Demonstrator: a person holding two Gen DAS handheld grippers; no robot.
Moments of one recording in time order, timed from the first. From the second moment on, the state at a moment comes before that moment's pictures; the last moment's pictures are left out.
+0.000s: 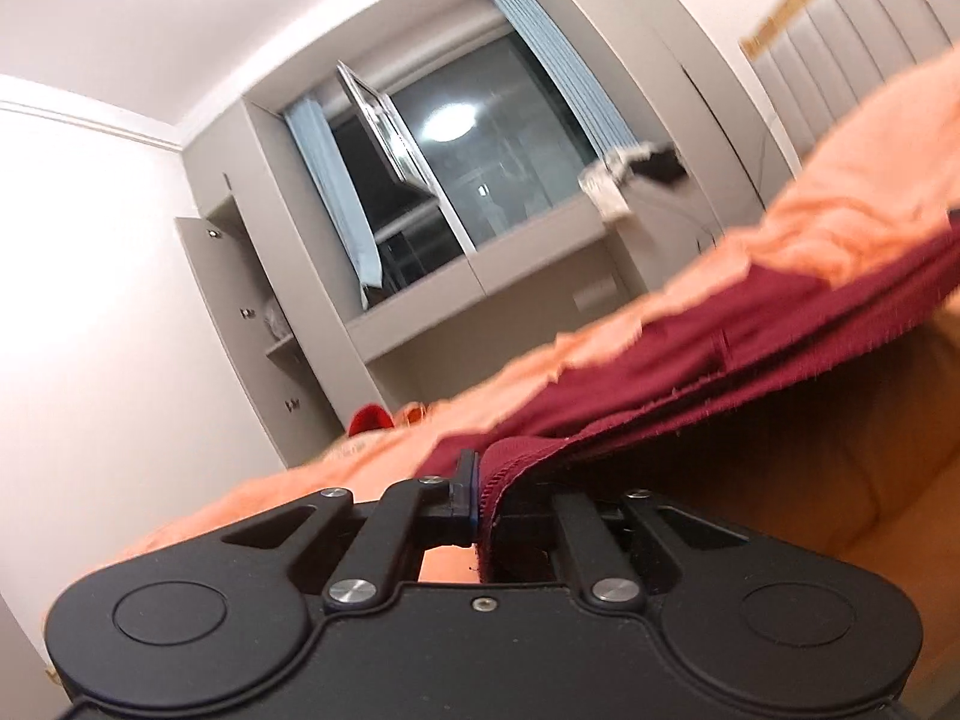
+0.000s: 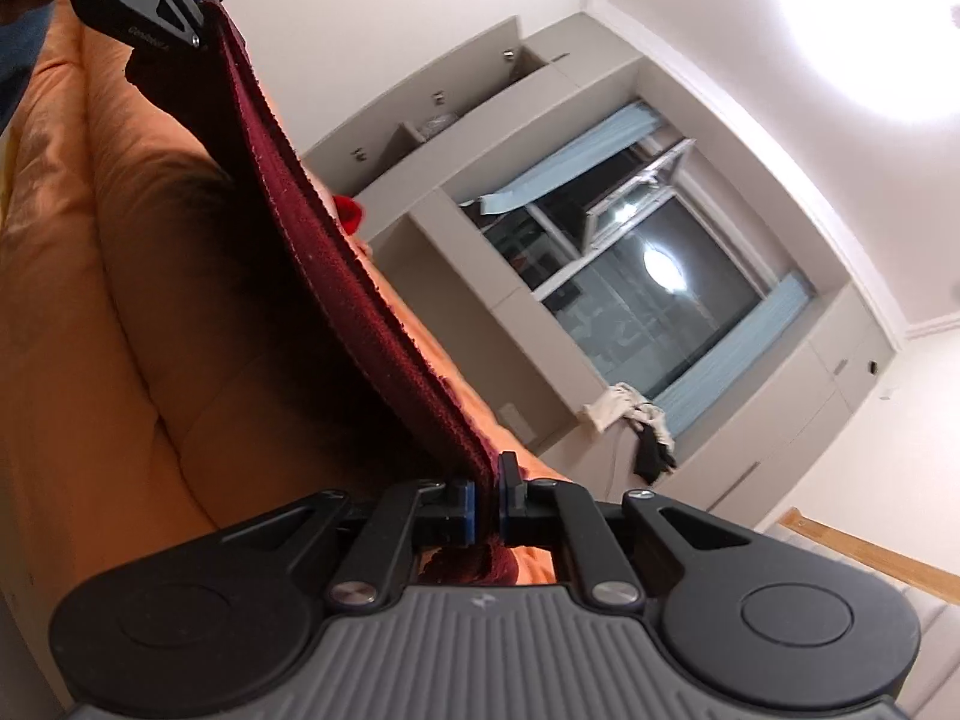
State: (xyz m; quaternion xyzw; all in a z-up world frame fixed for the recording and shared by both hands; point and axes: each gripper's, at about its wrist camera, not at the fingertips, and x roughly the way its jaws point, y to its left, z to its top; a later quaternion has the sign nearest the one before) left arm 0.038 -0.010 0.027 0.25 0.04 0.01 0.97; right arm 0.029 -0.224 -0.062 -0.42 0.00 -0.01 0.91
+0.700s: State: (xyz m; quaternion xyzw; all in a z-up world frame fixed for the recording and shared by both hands) left arm -0.015 0.000 0.122 0.28 0.01 -0.06 0.96; right arm -0.008 -0.262 0.027 -0.34 -0.08 0.00 0.94
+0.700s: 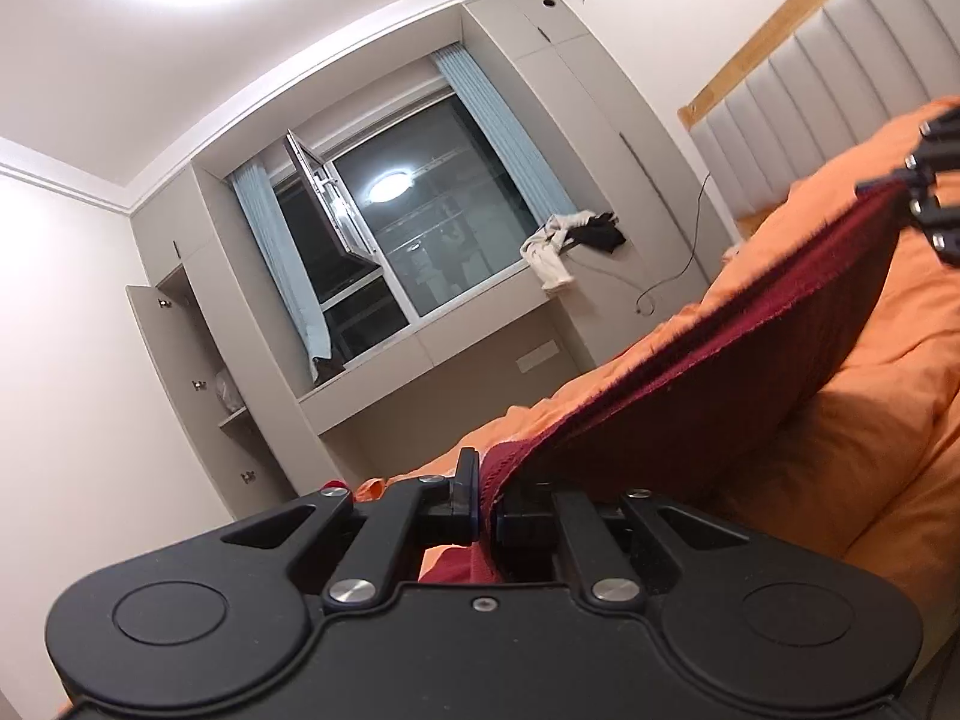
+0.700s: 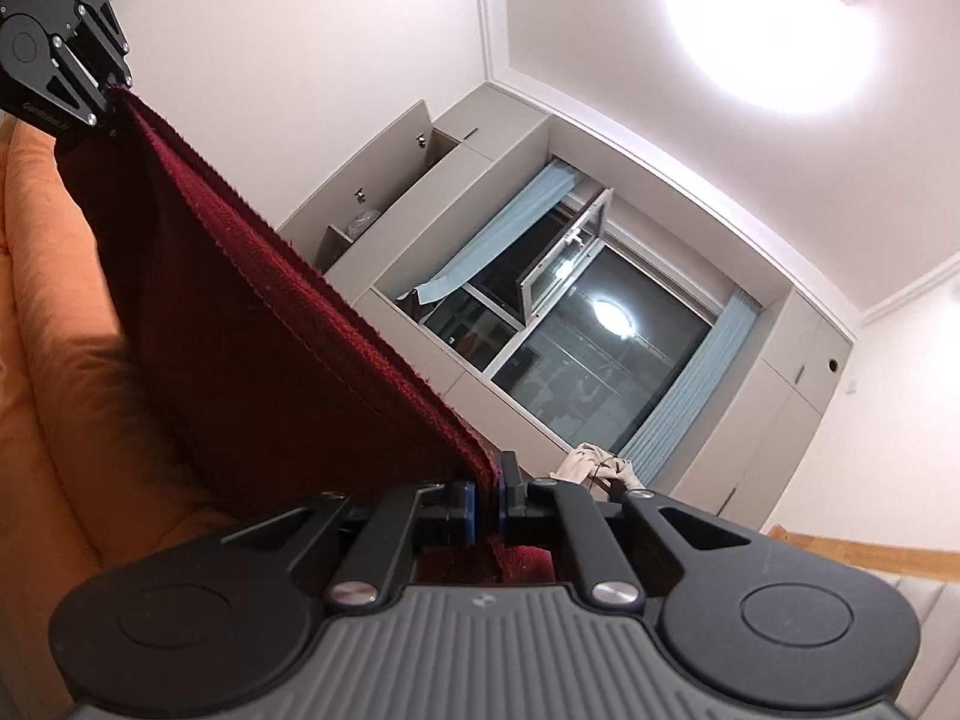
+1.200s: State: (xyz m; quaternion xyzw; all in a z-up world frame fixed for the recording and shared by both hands) left arm 0.207 -0.002 0.122 0.24 0.06 -0.01 0.97; right arm 0.192 -0.264 0.051 -0.36 -0.02 0.04 0.93
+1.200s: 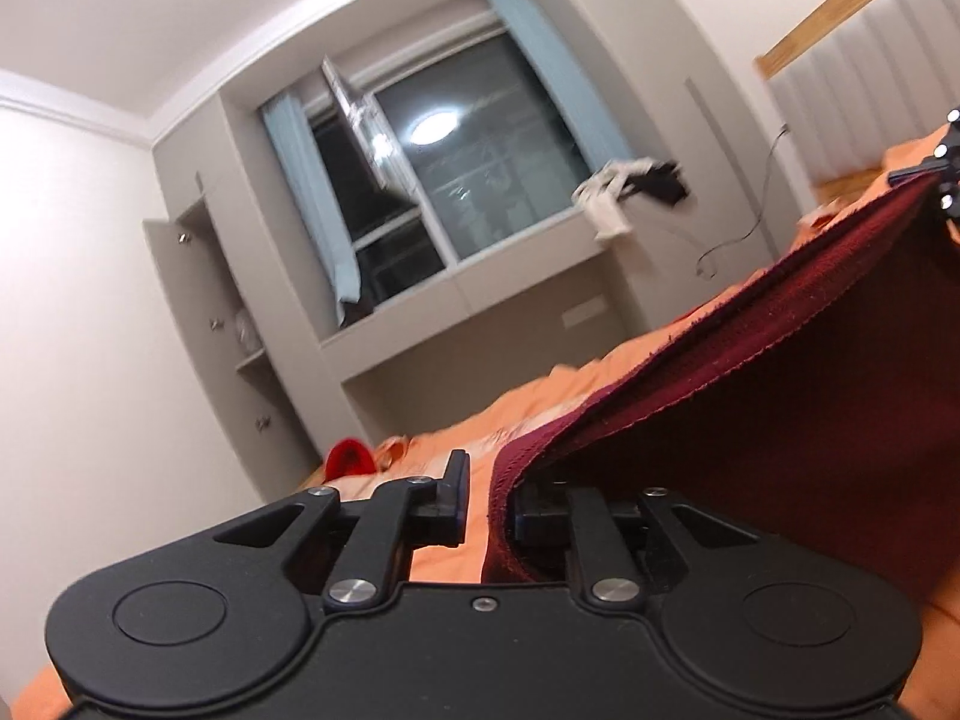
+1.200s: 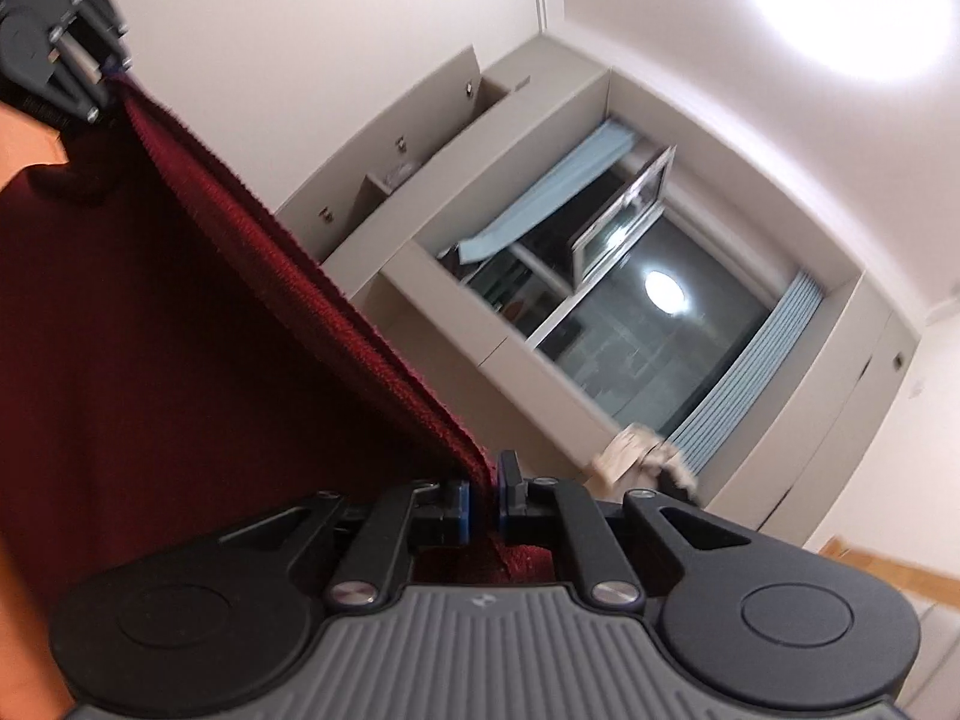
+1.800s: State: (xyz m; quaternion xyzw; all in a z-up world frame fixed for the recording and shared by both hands) left arm 0.384 0.019 0.063 0.15 0.23 -0.01 0.96; right arm 0.321 -0.251 -0.030 -0.37 0.09 0.05 0.92
